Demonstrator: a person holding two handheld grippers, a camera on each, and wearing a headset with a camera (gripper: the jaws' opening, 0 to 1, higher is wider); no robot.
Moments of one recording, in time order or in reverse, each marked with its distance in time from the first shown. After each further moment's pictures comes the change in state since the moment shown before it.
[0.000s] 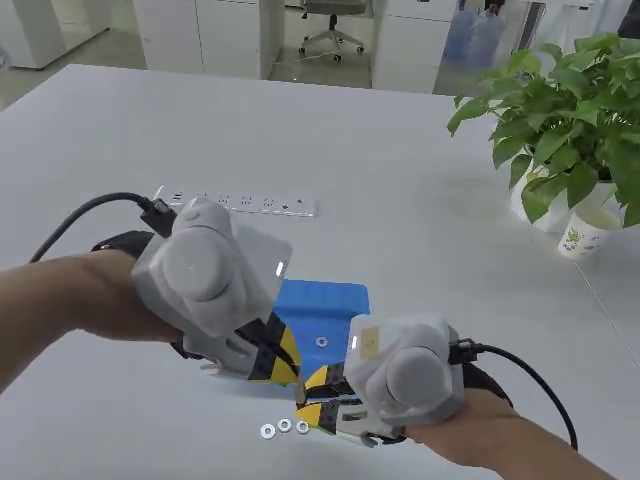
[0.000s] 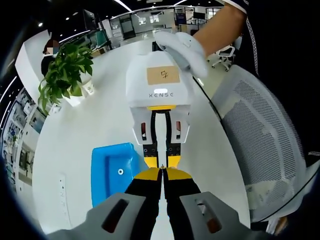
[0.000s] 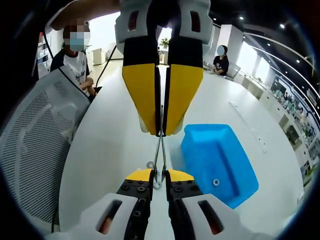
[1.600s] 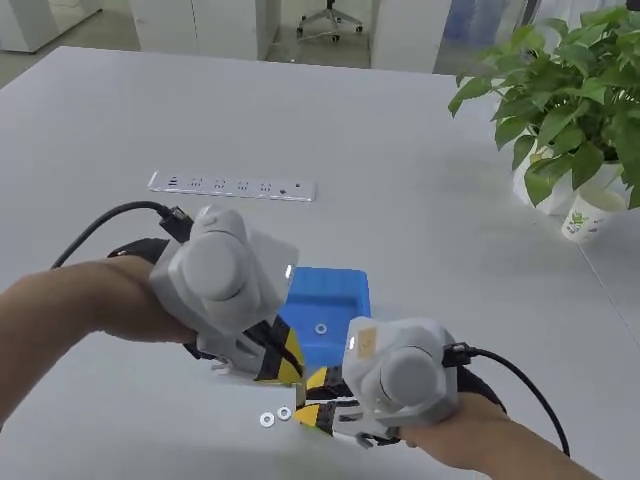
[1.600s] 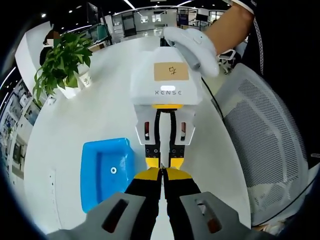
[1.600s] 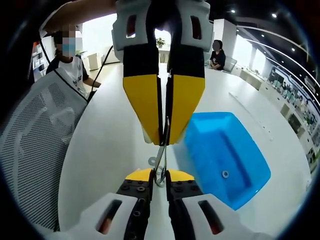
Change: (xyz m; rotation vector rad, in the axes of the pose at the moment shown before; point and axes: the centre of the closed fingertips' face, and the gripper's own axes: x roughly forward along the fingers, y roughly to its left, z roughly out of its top) left arm 0.022 0.003 -0.011 -0.051 0.001 -0.045; right arm 0.012 0.002 -0.013 0.081 -0.008 0.009
